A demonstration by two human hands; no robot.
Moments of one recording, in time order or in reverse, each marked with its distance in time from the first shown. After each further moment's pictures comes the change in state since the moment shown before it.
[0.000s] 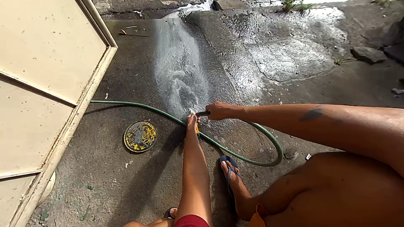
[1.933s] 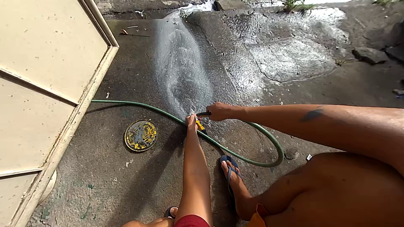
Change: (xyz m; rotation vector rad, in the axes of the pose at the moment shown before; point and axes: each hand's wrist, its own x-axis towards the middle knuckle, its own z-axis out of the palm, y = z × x) left_hand 0.001 -0.007 -0.001 -0.045 0.076 0.024; right_hand -0.008 -0.006 -0.002 0.009 -0.027 0.027
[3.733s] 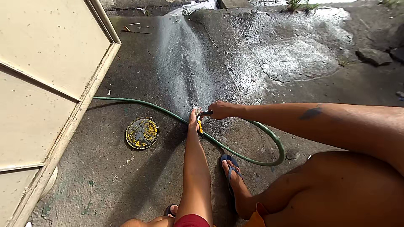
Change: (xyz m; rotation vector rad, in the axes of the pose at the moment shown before) left_hand 0.008 0.004 -0.004 -0.146 -0.244 -0.055; right_hand 0.015 0.005 0.005 -0.056 -0.025 -0.033
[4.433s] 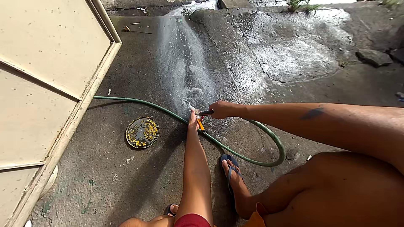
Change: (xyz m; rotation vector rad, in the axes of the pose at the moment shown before) left_hand 0.002 -0.006 -0.003 -0.012 0.081 -0.065; right_hand -0.003 0.001 -0.001 0.007 0.007 0.005
